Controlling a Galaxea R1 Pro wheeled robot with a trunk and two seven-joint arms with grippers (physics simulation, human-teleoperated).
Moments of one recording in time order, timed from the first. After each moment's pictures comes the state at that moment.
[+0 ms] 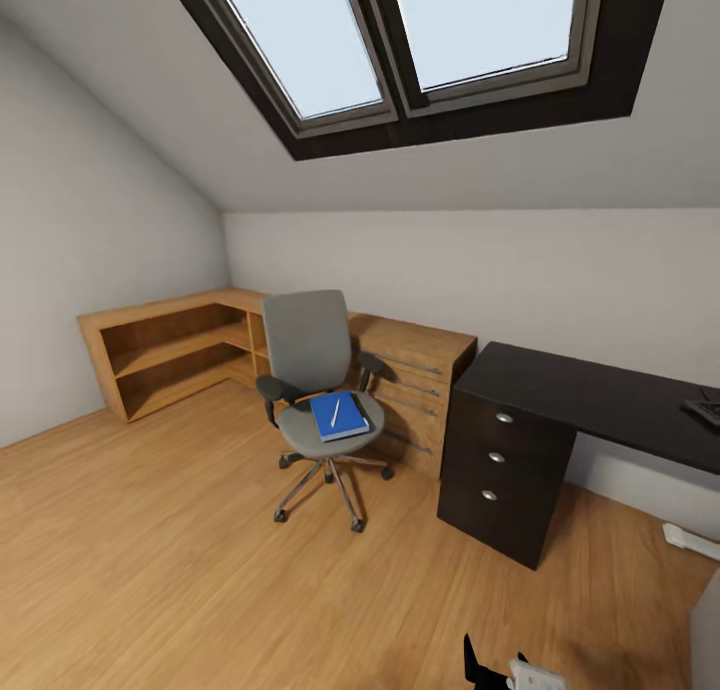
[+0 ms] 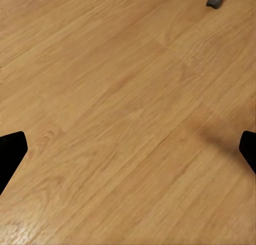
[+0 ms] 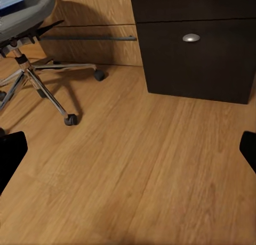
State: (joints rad) left arm -0.20 -0.05 -0.32 -0.32 0.40 -0.33 0.22; right arm -0.37 0.02 -0.48 0.02 0.11 -0.86 0.17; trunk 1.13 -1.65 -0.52
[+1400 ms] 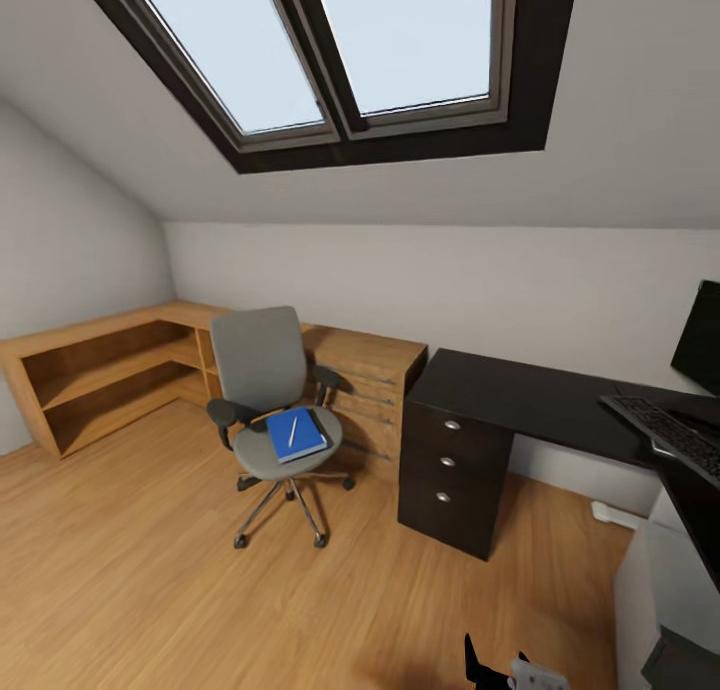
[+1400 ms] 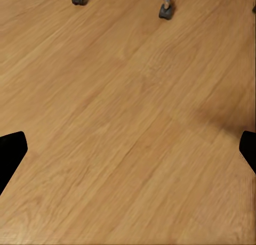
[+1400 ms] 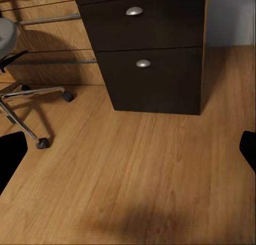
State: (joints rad) left arm -0.20 -0.05 -0.32 -0.32 0.40 -0.33 0.22; right arm -0.37 0.02 -0.48 0.02 0.12 -0.86 0.17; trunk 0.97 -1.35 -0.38
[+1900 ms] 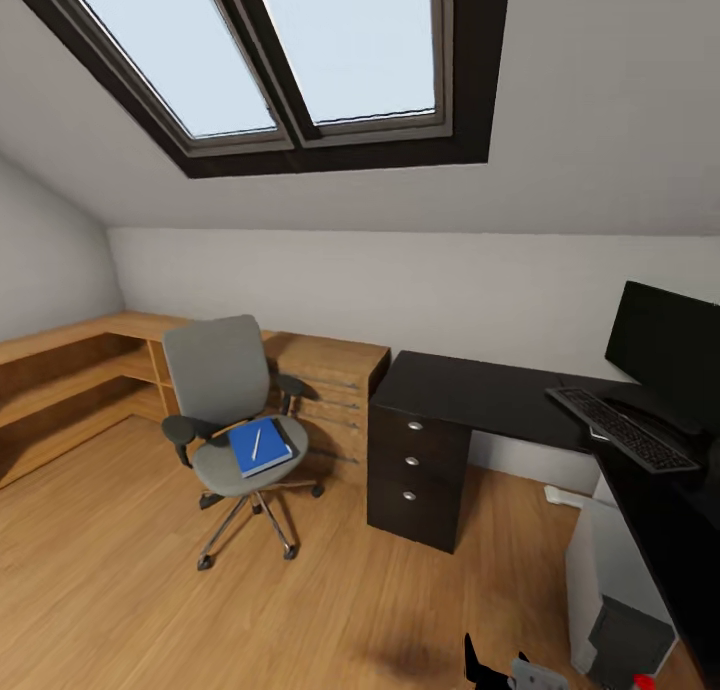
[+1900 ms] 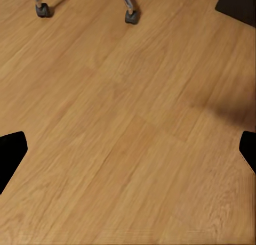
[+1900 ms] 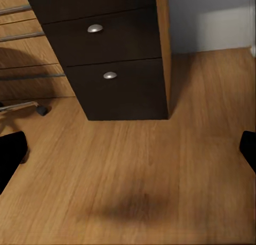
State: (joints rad) left arm -0.20 -0.05 -0.32 -0.32 0.40 -0.33 0.22; right arm -0.37 0.02 -0.48 0.02 0.12 -0.86 0.17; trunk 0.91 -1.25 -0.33
